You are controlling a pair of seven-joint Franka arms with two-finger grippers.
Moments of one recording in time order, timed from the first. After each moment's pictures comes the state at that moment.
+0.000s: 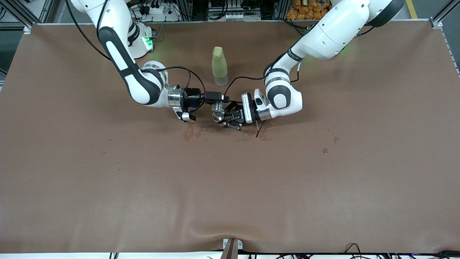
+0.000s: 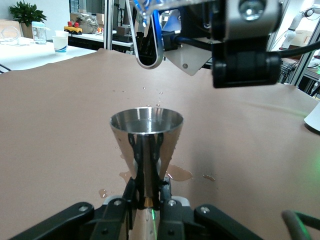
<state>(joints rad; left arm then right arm) -0.31 0.71 -0.45 -1.92 -2.02 2.45 2.61 0.39 0.36 0.18 -2.21 2.12 1.92 -0.84</state>
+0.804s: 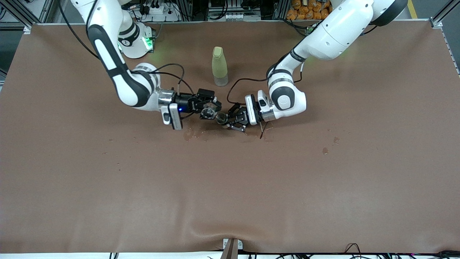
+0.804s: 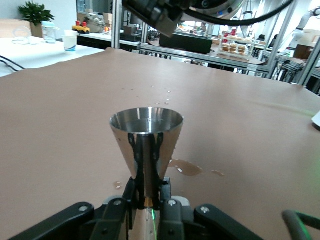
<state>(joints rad) -0.27 0.70 -0.45 -1.92 -2.02 2.45 2.62 0.38 0.33 0.10 -2.18 2.08 1.93 -1.54</state>
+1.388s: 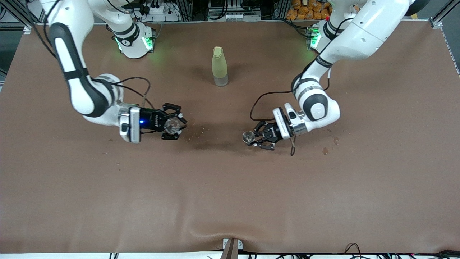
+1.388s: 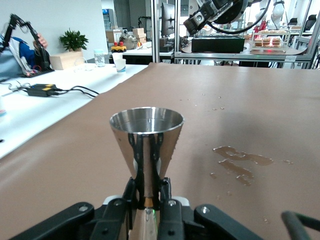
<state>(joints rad) -0.05 0.59 -0.45 -1.95 -1.87 2.43 2.63 0.28 0.31 -0.10 -2.11 1.76 1.82 -1.81</state>
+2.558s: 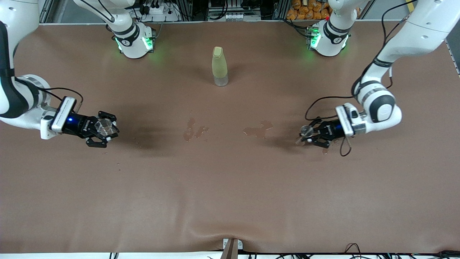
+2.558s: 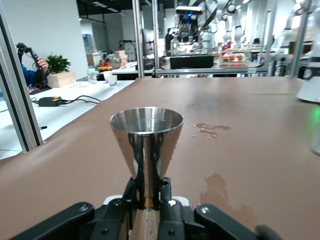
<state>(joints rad) 0.49 0.51 -0.45 -2.15 -1.38 1.98 2.63 -0.02 0.32 -0.26 -2.04 1.36 1.59 -2.50</state>
